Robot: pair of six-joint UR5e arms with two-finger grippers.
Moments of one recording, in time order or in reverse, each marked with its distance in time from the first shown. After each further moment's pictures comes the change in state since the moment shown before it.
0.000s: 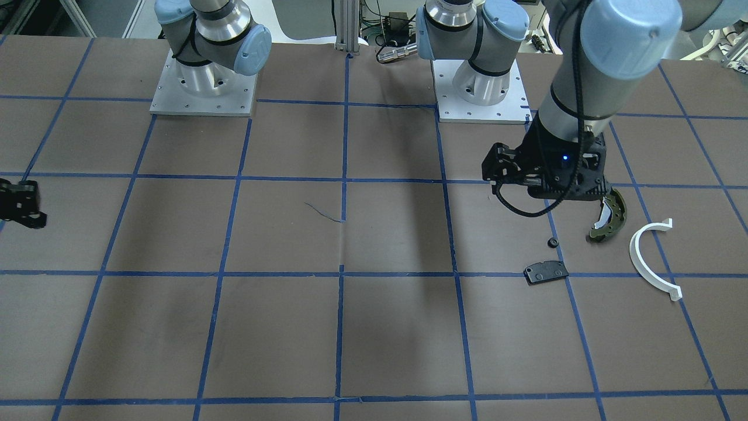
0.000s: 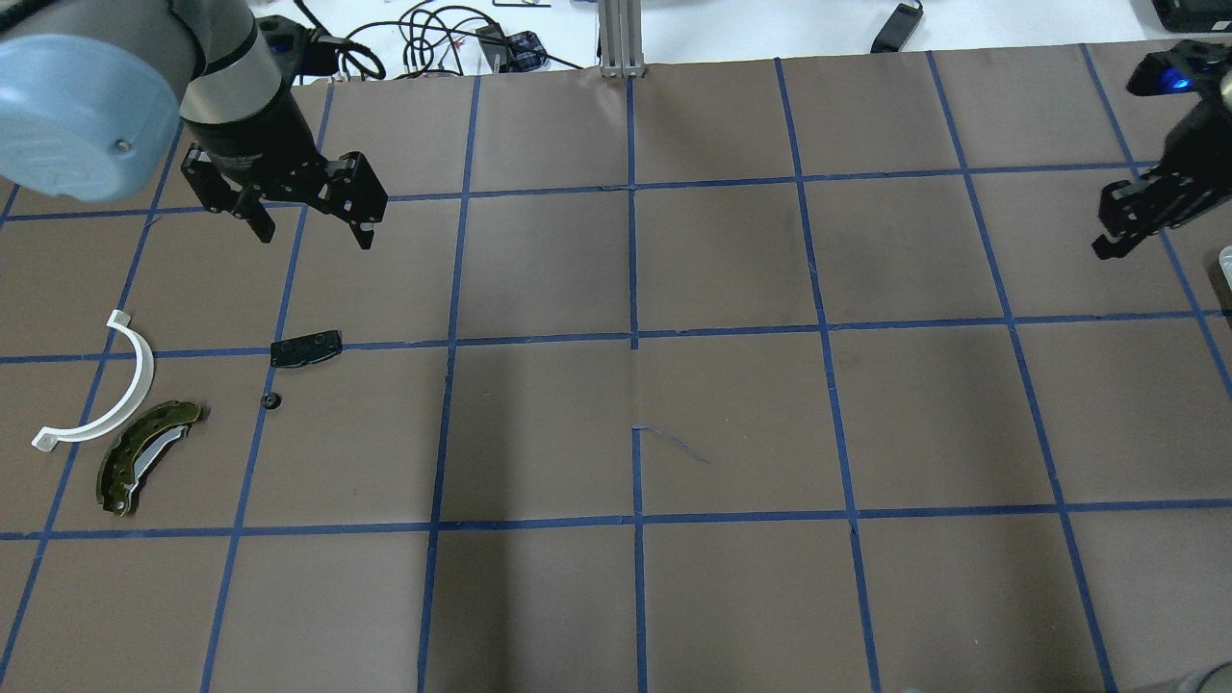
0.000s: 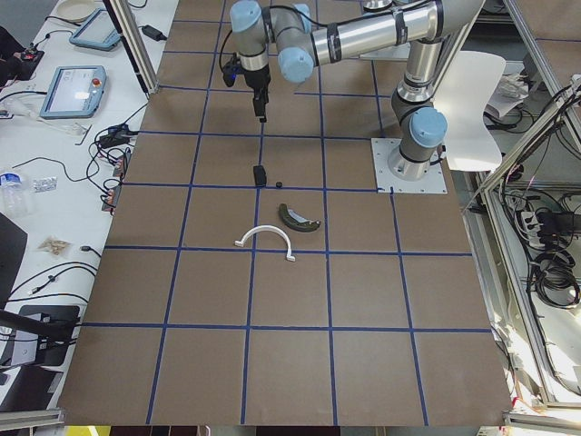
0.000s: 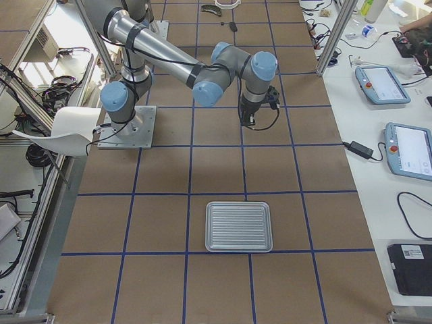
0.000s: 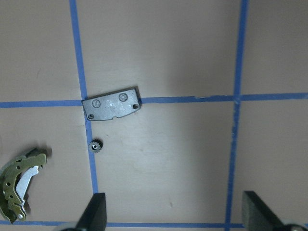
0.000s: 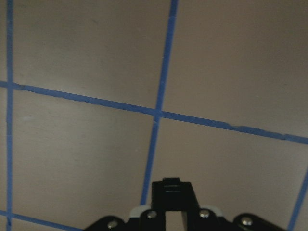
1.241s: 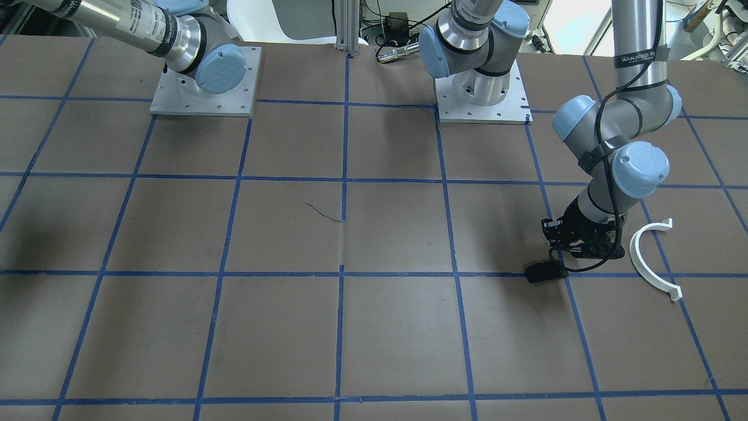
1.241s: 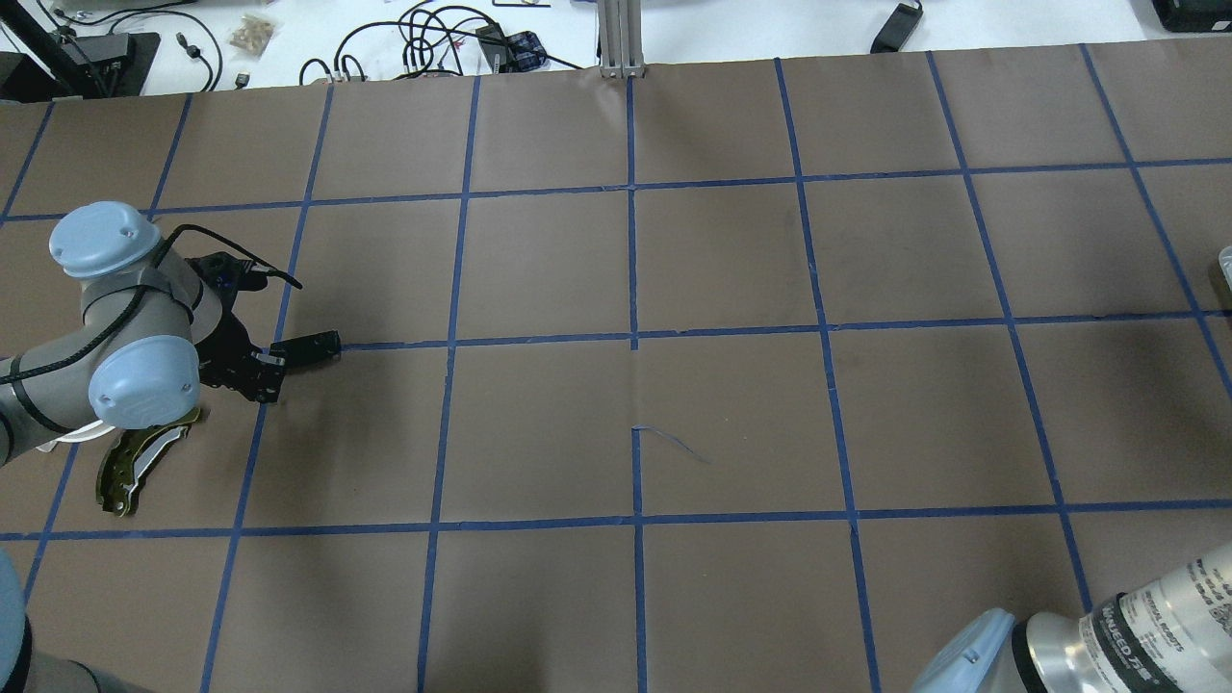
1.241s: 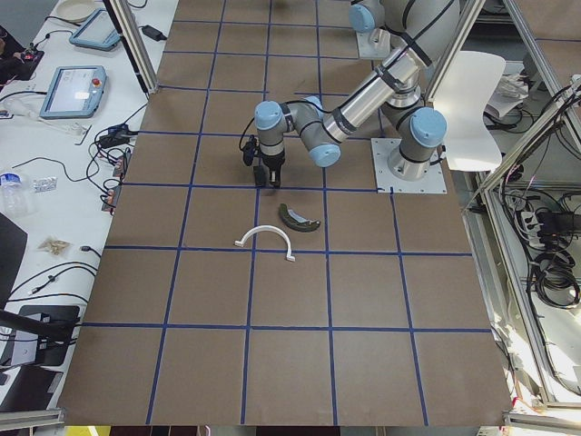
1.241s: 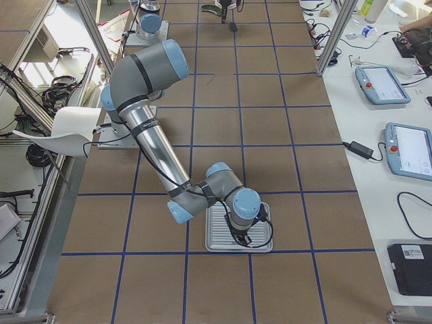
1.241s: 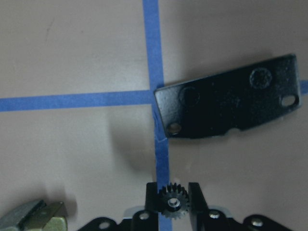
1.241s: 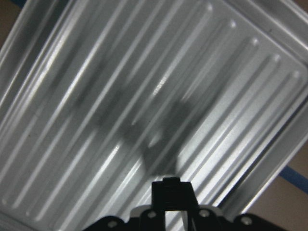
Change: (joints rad) left arm 0.409 -0.195 -0.551 0.741 0.017 0.369; right arm -0.524 0.493 -0.281 -0.374 -0.117 -0.958
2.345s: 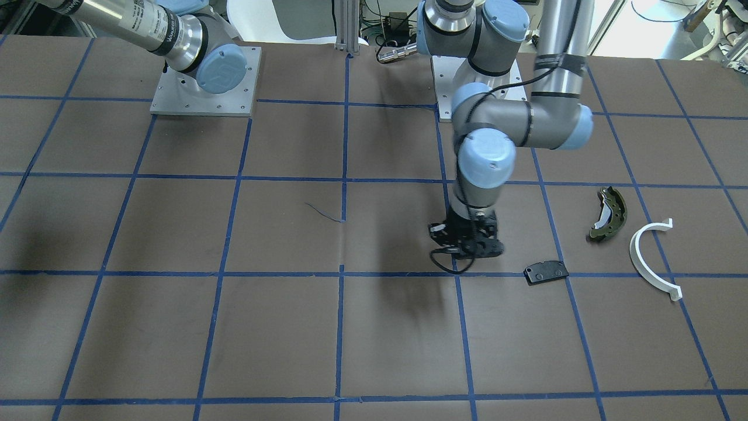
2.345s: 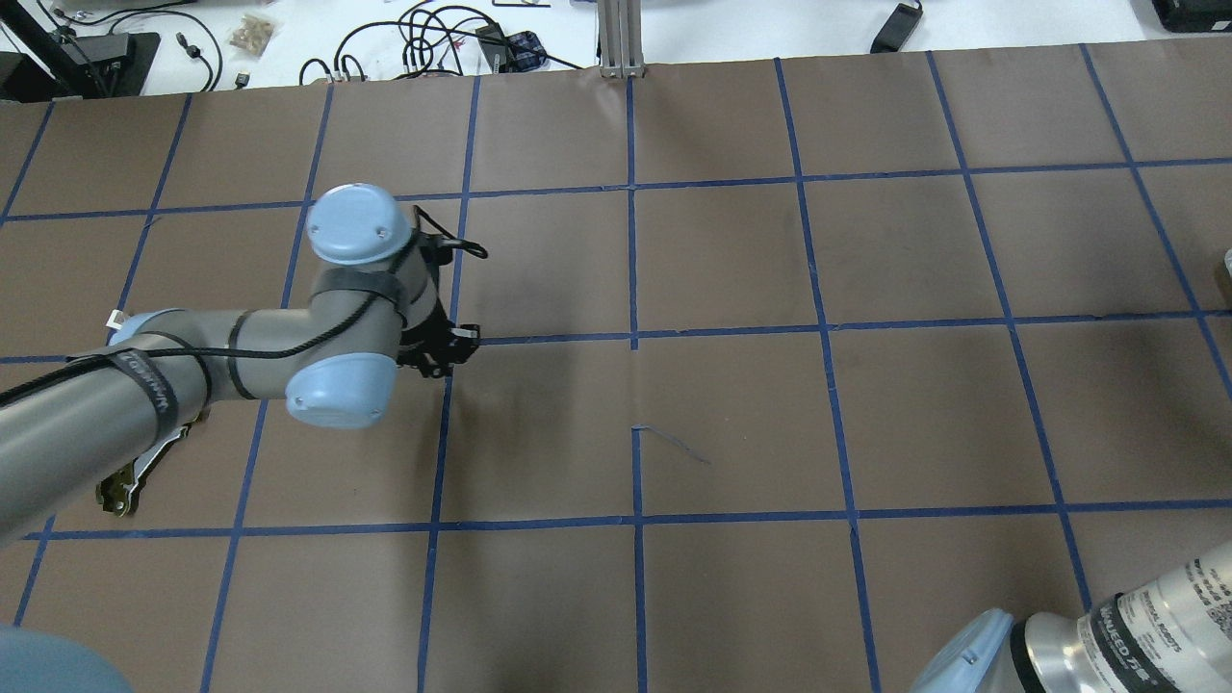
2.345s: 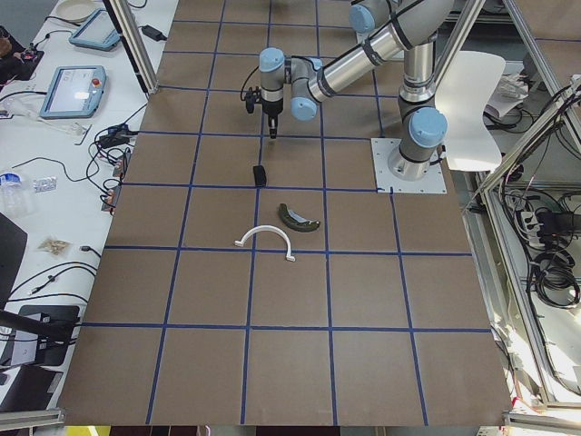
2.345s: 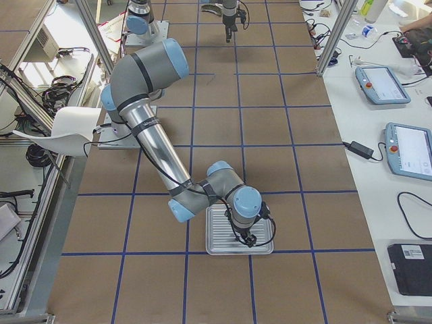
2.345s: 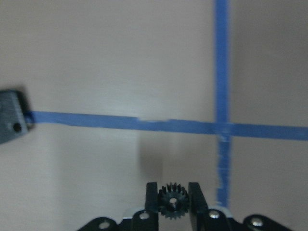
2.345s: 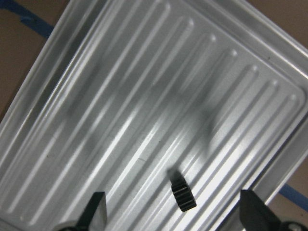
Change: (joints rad) left arm -0.210 -0.013 0.036 0.011 -0.002 -0.344; right arm -0.004 0.031 -0.002 -0.019 0.034 -0.018
